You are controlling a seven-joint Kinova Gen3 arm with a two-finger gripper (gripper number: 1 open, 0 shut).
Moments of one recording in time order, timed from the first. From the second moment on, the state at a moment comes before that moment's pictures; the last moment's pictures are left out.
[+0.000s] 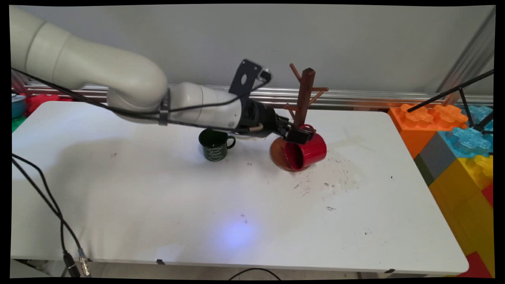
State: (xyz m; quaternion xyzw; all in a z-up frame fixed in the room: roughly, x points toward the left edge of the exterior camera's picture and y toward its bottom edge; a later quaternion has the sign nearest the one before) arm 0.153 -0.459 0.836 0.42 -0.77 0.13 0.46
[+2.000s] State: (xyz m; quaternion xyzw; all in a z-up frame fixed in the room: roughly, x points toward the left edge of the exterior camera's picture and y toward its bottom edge) arm 0.098 -0.463 0.750 0.46 -0.76 0.10 0.46
